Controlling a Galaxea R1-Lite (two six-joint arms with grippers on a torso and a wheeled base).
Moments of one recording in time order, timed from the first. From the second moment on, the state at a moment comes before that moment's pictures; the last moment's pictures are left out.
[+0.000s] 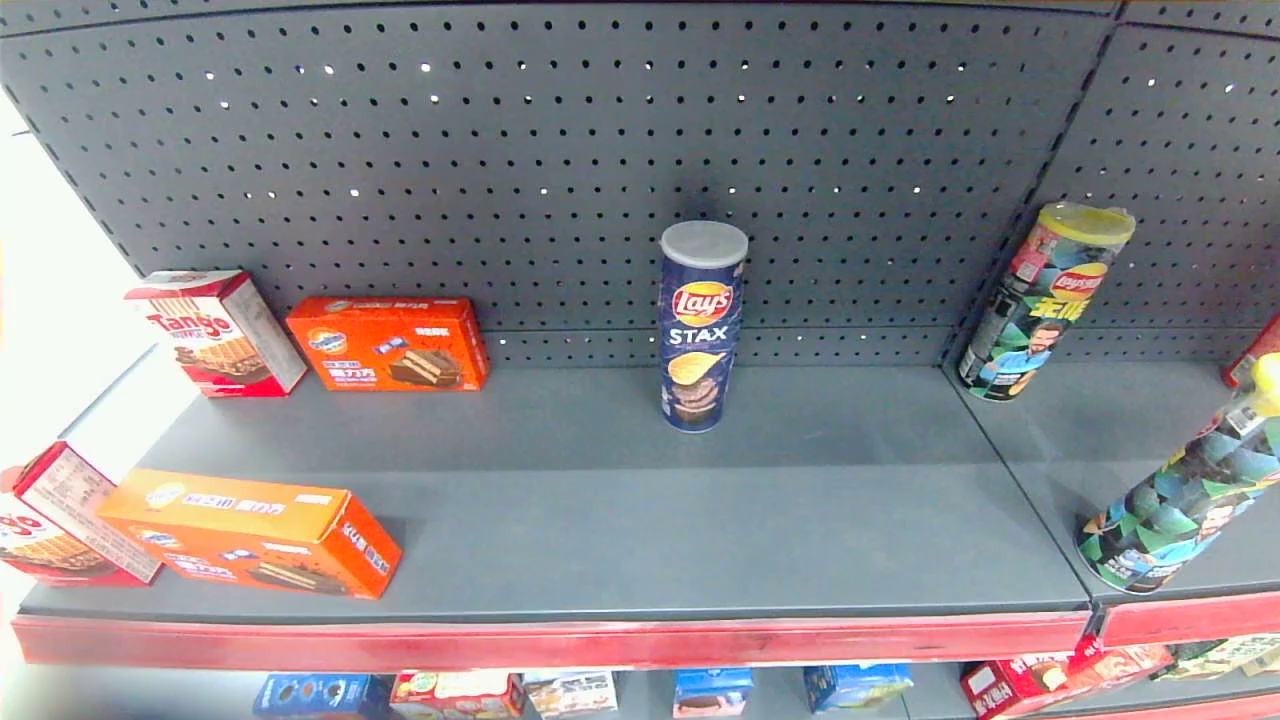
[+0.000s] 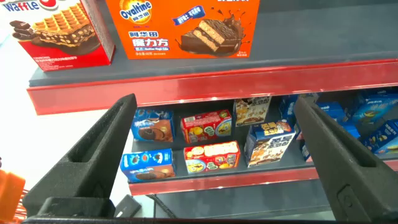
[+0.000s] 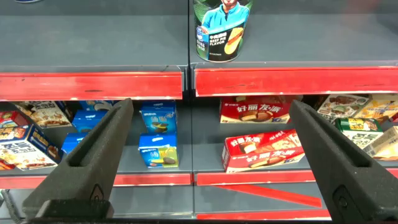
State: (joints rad) left arm 0.00 0.00 0.00 0.00 -0.06 0.03; right arm 0.00 0.00 0.00 0.00 -0.02 0.00
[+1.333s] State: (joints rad) left arm 0.00 0.00 0.00 0.00 -0.06 0.03; right arm 0.00 0.00 0.00 0.00 -0.02 0.00
